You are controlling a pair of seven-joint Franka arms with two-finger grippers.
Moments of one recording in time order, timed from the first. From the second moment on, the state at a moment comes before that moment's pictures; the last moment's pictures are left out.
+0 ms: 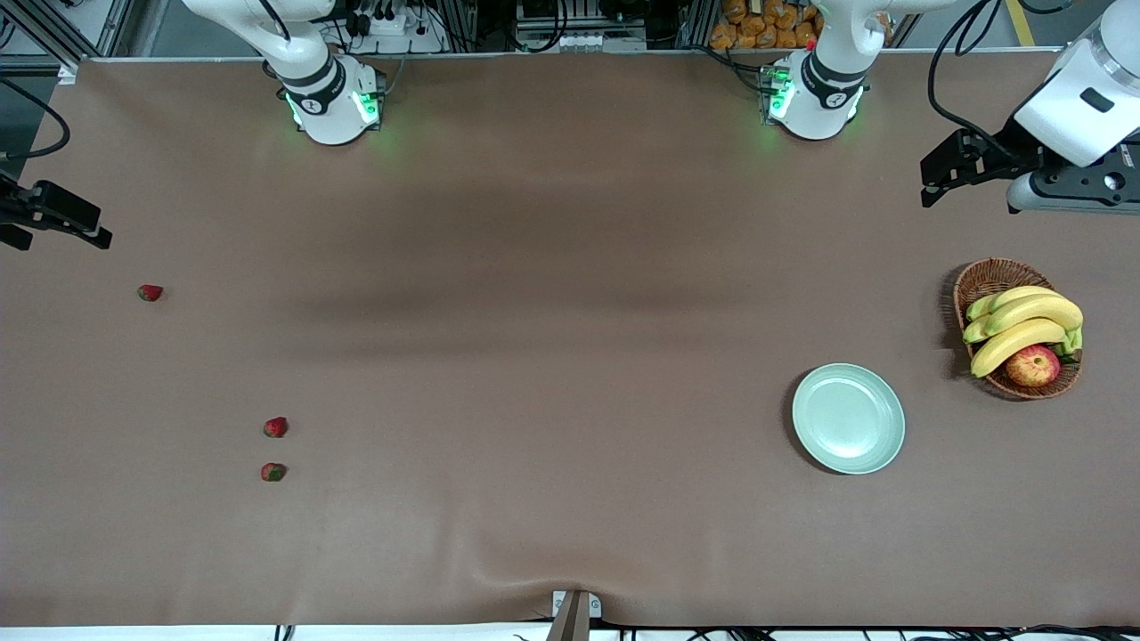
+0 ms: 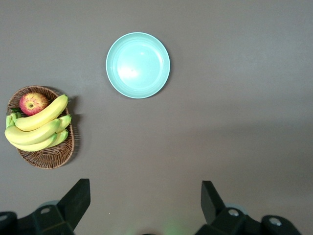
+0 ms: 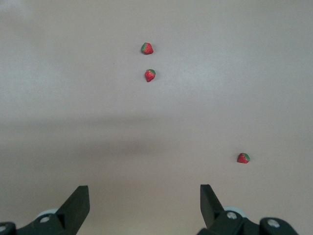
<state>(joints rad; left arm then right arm) -0.05 -0.04 -0.13 -1.52 0.00 1.48 -0.08 -0.01 0.02 -0.08 -1.51 0.02 1.52 -0.09</state>
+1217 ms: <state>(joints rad) -0.05 -0.03 -0.13 -1.52 0.00 1.48 -0.08 -0.21 0.22 -0.08 -1.53 -0.01 1.51 -0.13</state>
